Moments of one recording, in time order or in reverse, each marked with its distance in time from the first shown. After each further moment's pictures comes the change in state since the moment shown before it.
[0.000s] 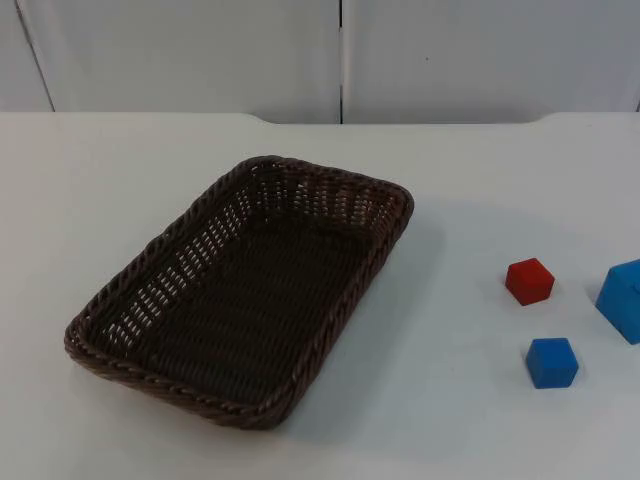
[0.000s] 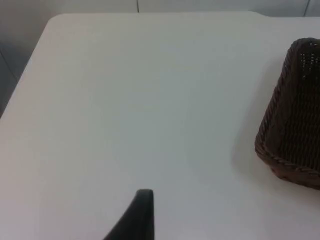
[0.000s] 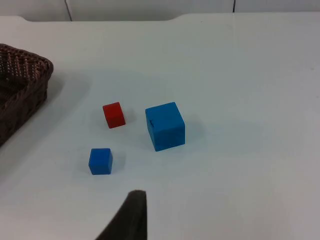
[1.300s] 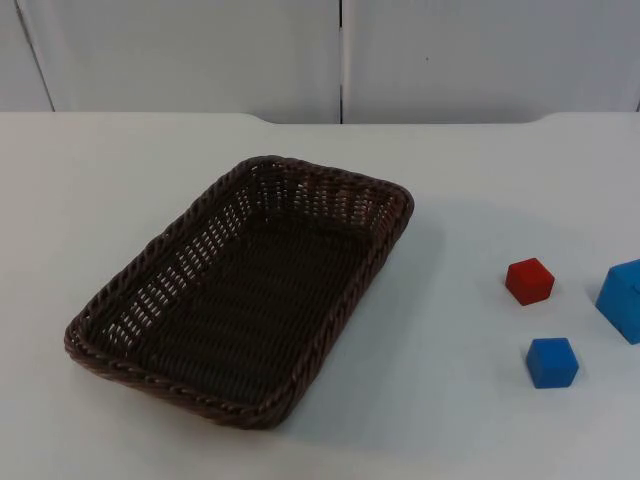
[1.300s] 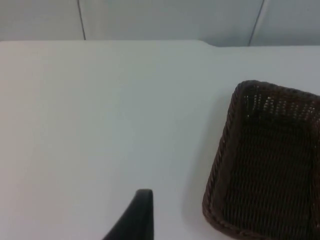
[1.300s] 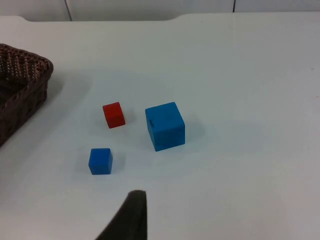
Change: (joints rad) right arm 0.000 0.000 0.000 0.000 0.000 0.000; left arm 0.000 0.500 -0.258 -0.193 -0.179 0.113
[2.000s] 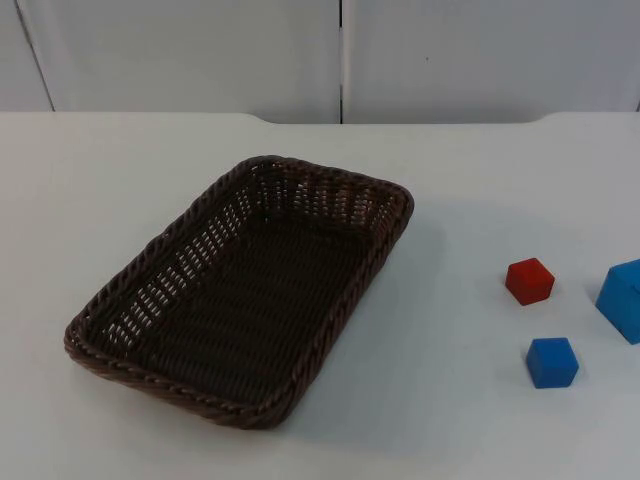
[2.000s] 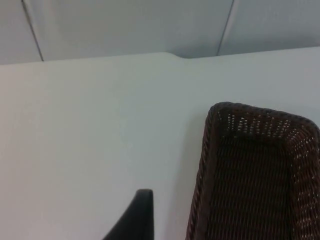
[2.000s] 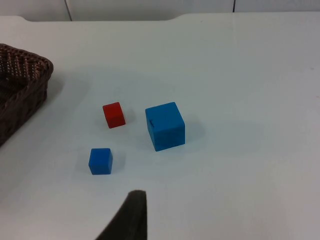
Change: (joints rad) right arm 0.000 0.000 0.000 0.000 0.000 0.000; left arm 0.000 0.385 -0.255 -0.138 -0.026 0.161
